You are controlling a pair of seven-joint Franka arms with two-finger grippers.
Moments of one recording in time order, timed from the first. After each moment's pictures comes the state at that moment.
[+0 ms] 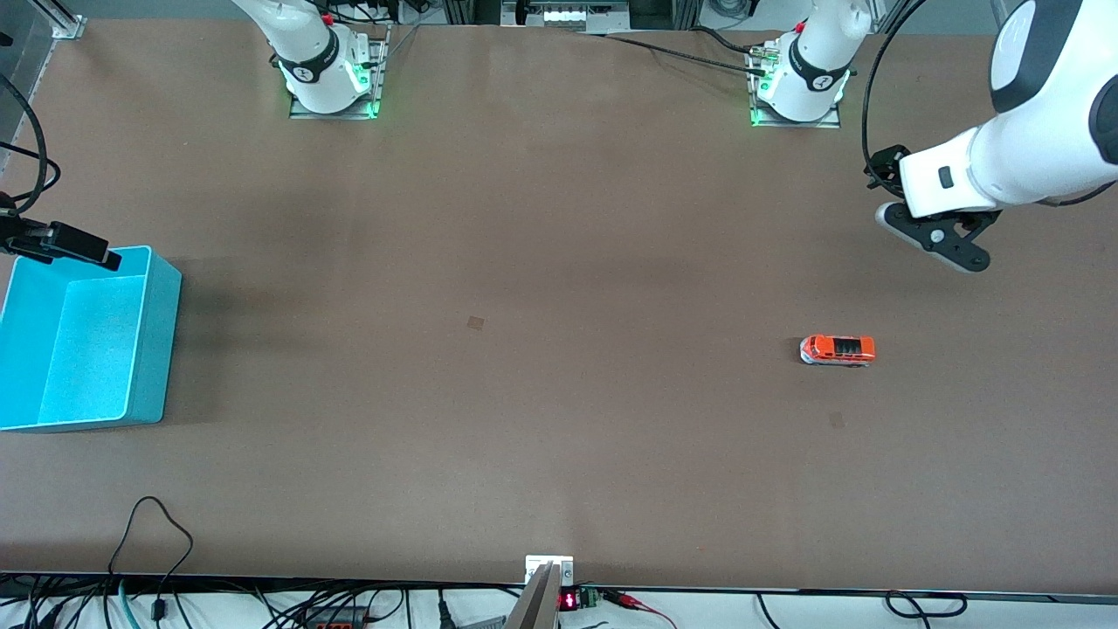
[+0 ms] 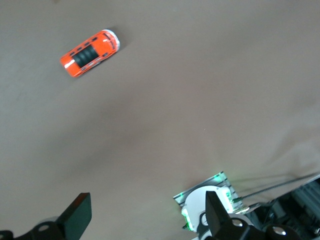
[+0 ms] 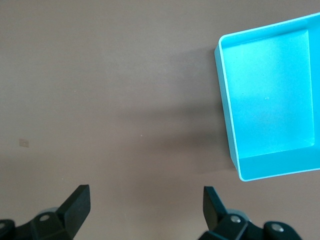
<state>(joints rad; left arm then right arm) -0.09 0.09 -0.05 -1.66 0.04 1.38 0.47 -0.10 0.16 -0.05 -1.54 0.06 1.64 -0.04</state>
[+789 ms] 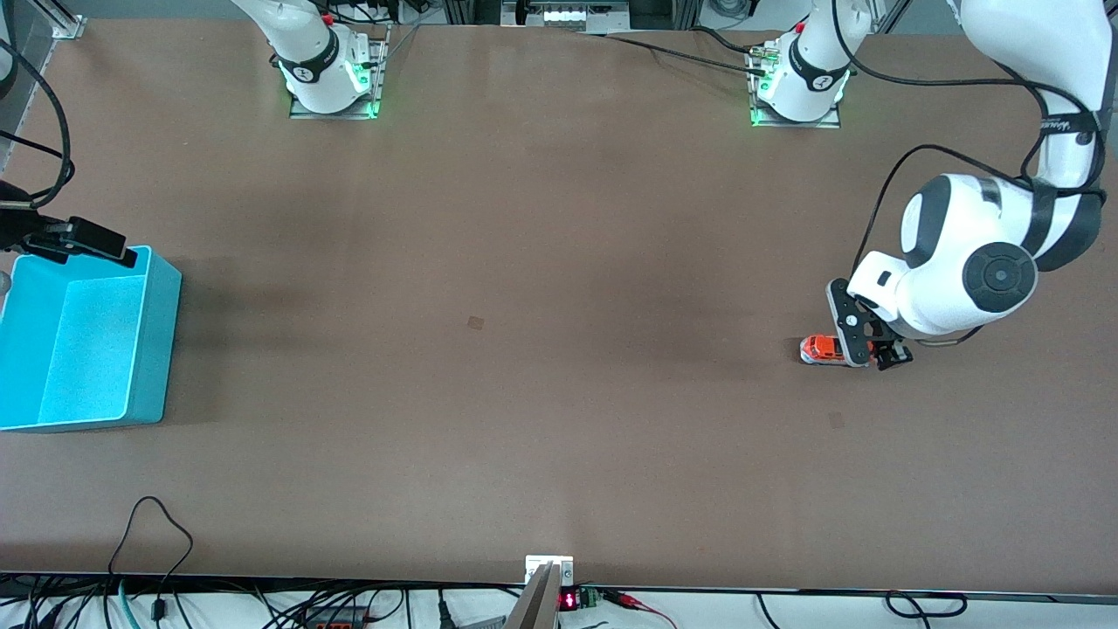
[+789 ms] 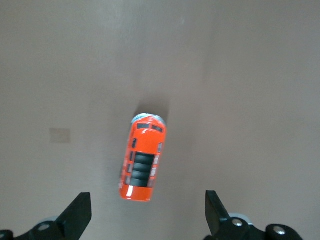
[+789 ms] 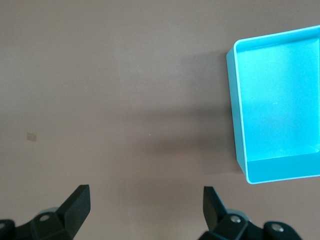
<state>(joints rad) -0.03 0.37 -0.04 -1.85 0.13 2.09 1.27 -0.05 0.14 -0.05 -1.54 0.06 1.64 -0.04</state>
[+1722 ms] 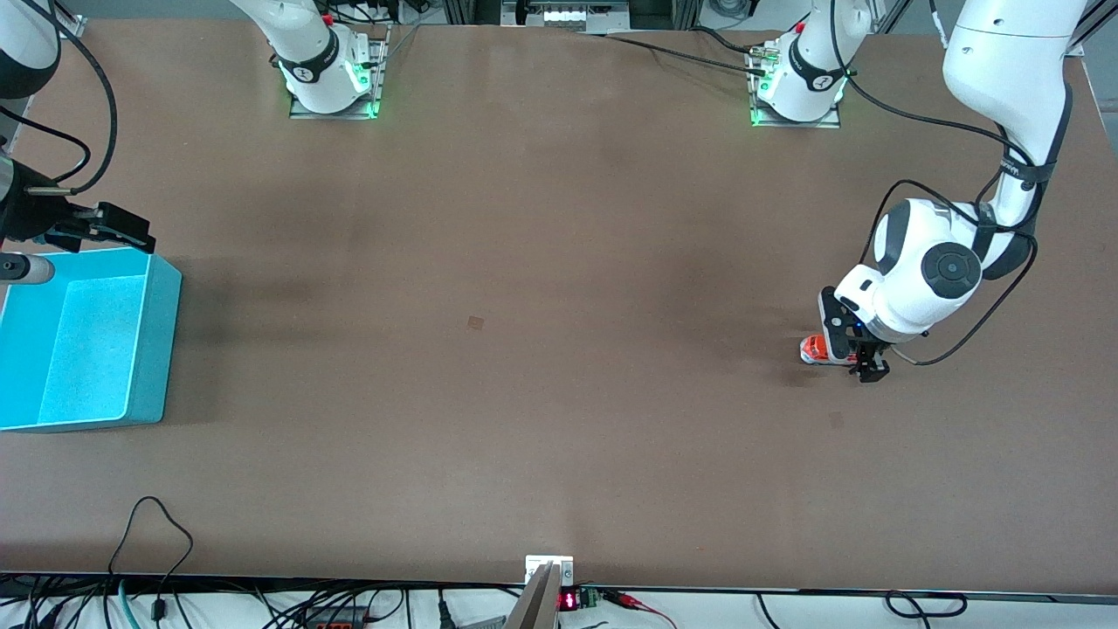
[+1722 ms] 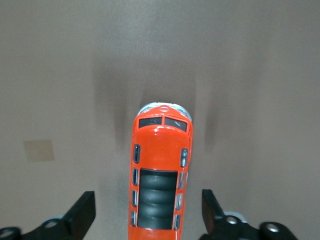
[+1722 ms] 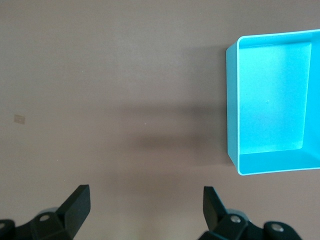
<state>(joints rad) 0.03 0.46 -0.04 -2.06 0.19 2.54 1.35 0.01 0.12 -0.05 -1.54 -0.02 1.59 -0.03</state>
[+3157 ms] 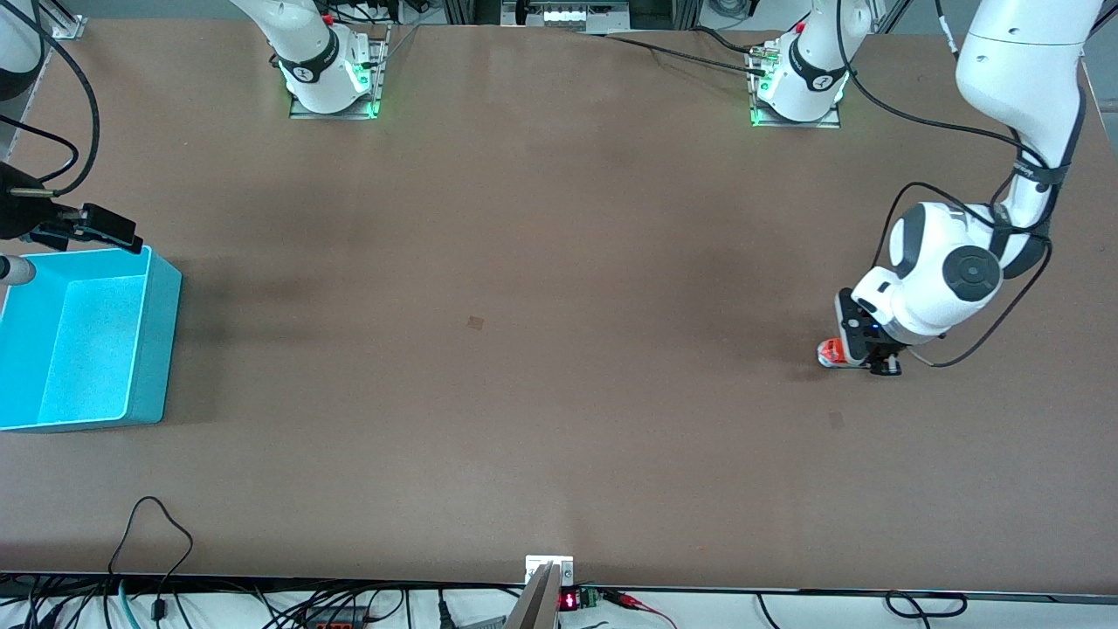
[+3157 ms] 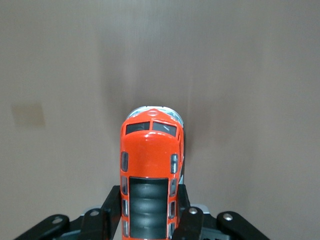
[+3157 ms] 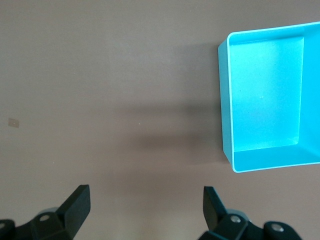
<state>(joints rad) 0.12 0.47 -0.04 -2.05 0.19 2.55 1.44 0.00 0.13 -0.06 -1.54 -0.02 1.59 -0.03</state>
